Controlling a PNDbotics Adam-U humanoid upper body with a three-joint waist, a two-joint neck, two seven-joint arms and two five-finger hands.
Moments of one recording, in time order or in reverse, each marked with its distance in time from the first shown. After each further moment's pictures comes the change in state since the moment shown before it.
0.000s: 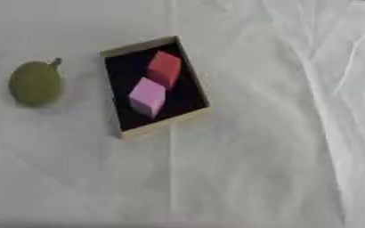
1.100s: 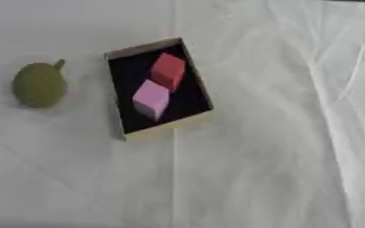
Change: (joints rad) left arm -0.127 0.042 -0.288 0.046 -0.406 0.121 -0.121; right arm -0.032 0.037 -0.005 -0.024 -0.014 0.039 -0.003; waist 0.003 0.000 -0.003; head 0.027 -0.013
